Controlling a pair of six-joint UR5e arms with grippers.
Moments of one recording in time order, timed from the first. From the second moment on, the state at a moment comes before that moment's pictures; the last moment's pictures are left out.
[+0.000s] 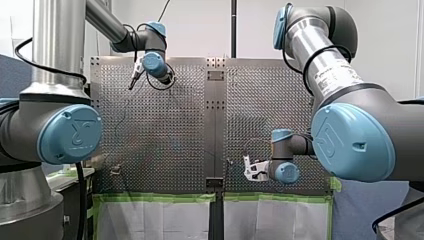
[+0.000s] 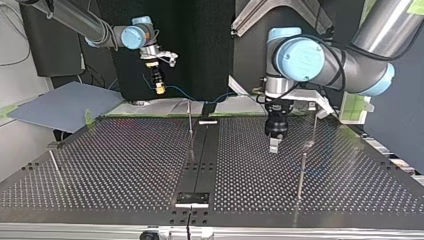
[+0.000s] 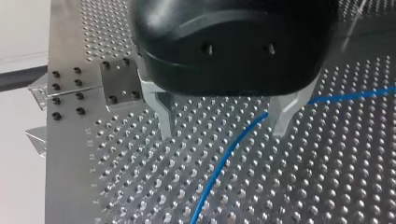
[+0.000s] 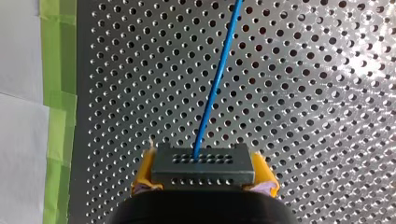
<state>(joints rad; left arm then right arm) -0.27 -1.61 -1.77 -2.89 -1.85 -1.22 1.97 -0.78 1.95 -1.03 1.44 1.43</state>
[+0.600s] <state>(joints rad) -0.29 -1.68 -1.77 -2.82 -1.98 -1.12 1.97 -0.78 1.95 -1.03 1.43 1.43</state>
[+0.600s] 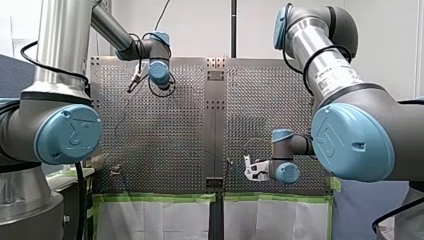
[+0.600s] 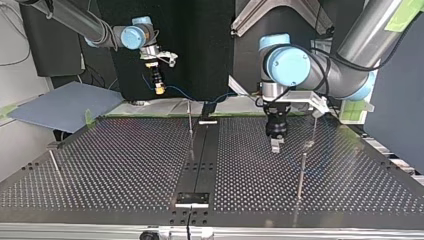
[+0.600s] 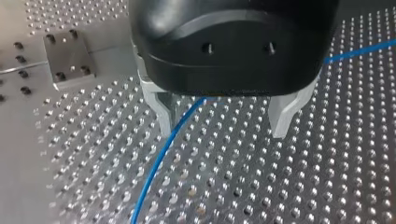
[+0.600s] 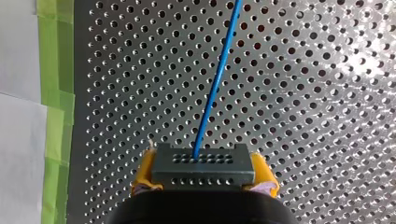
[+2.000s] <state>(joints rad) -0.34 -1.91 -1.75 -2.78 -2.08 -1.12 1.96 -0.78 1.95 -1.03 1.44 1.44</state>
